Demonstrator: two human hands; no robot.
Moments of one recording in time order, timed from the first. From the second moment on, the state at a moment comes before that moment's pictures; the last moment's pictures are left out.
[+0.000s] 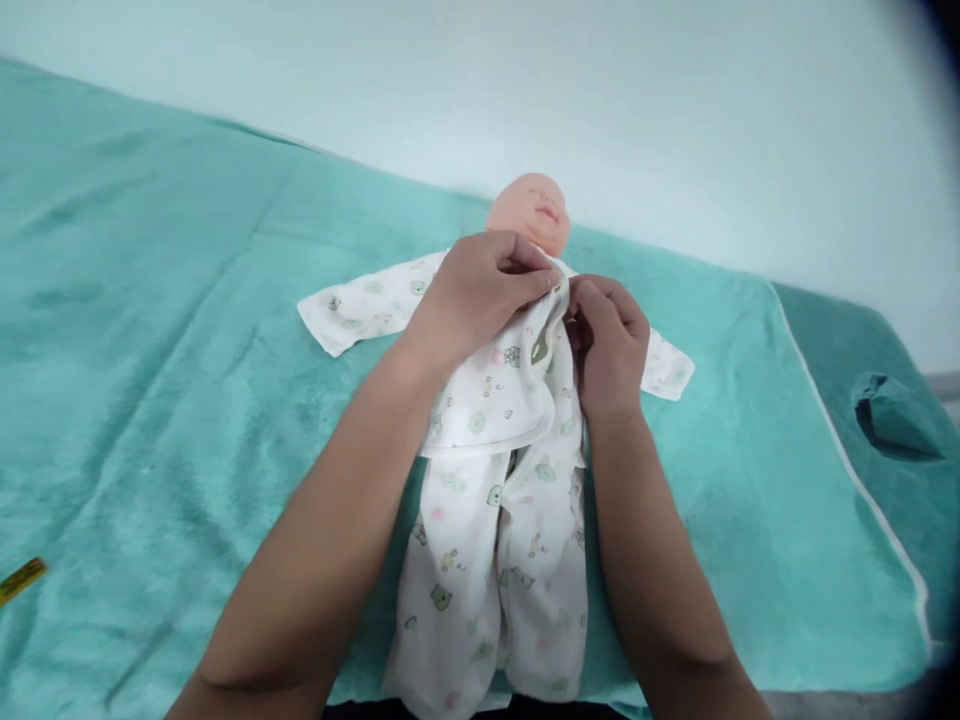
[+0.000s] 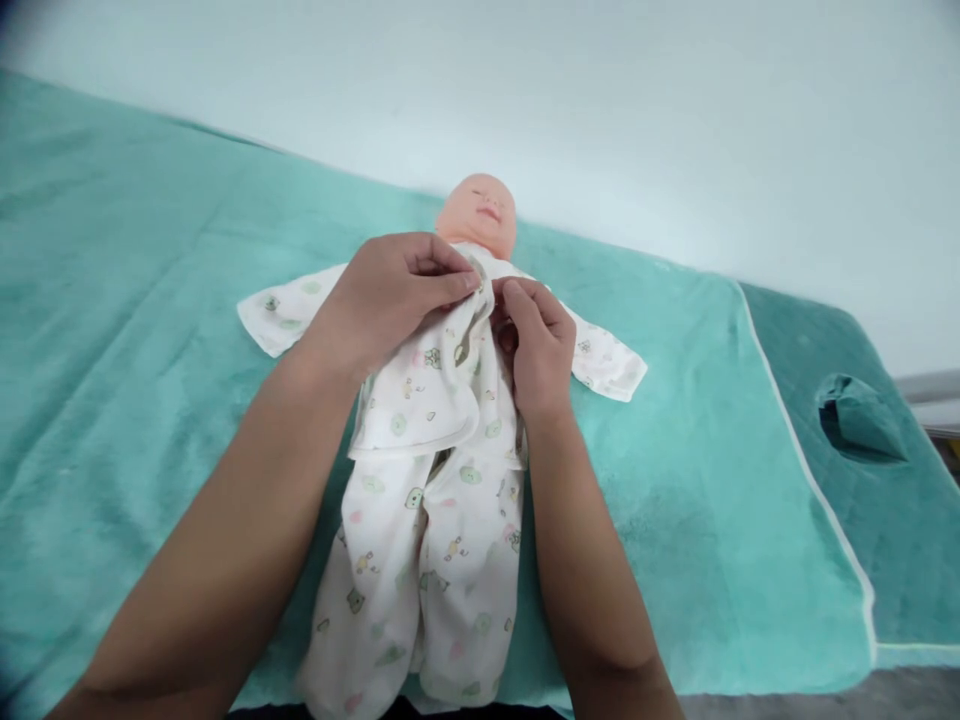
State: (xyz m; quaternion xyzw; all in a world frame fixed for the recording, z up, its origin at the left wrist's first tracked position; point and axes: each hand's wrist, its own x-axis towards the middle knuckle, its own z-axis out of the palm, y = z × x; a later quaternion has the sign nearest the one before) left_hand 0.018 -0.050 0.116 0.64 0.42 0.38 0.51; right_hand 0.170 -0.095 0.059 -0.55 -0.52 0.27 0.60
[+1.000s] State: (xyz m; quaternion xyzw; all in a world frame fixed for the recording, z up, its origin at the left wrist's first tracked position) left_hand 0.019 -0.044 0.105 0.67 0.42 0.39 0.47; right_hand 0.178 -0.090 0.062 -0.54 -0.55 0.32 0.55
